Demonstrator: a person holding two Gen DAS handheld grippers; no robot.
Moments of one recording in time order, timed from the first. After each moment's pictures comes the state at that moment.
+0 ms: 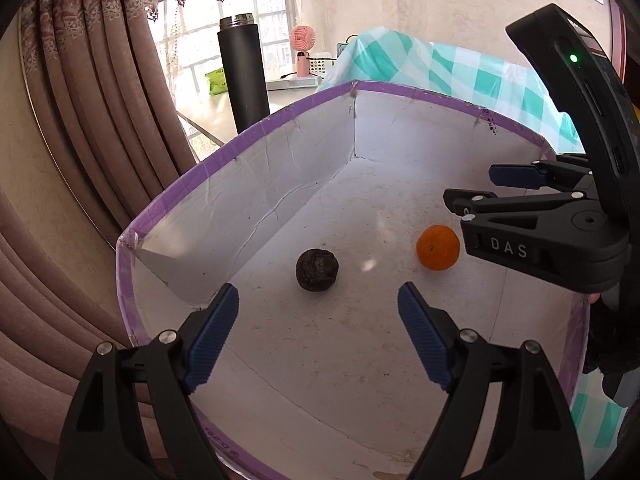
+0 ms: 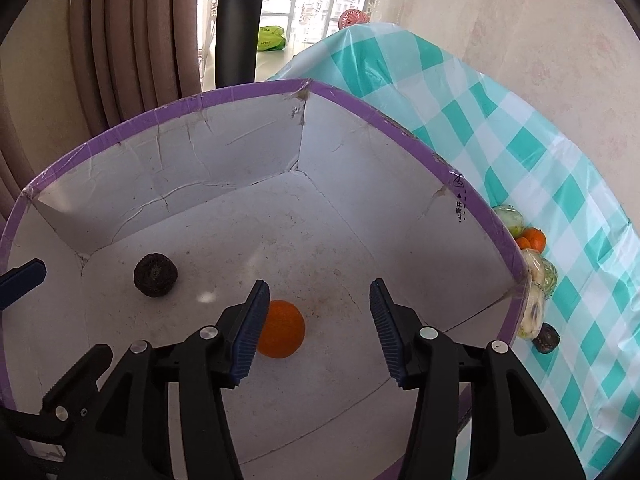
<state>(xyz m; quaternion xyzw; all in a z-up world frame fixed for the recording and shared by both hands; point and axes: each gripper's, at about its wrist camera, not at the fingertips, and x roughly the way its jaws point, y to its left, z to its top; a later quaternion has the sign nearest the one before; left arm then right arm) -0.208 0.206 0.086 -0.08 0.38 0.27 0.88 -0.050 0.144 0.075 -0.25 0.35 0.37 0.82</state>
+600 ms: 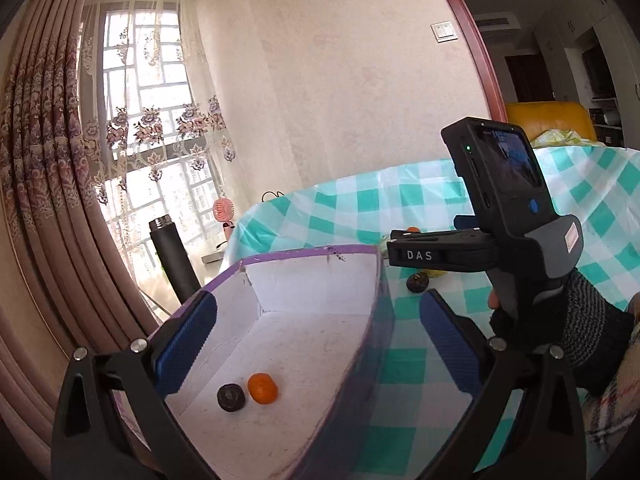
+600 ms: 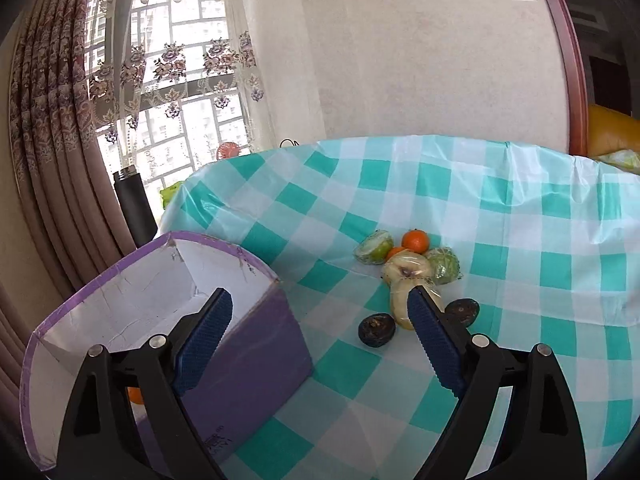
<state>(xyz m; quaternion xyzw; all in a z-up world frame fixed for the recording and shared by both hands) -0.213 0.047 0.144 0.10 0.18 0.15 0.97 0.000 -0.027 0.099 0.01 0.24 0.27 0.93</state>
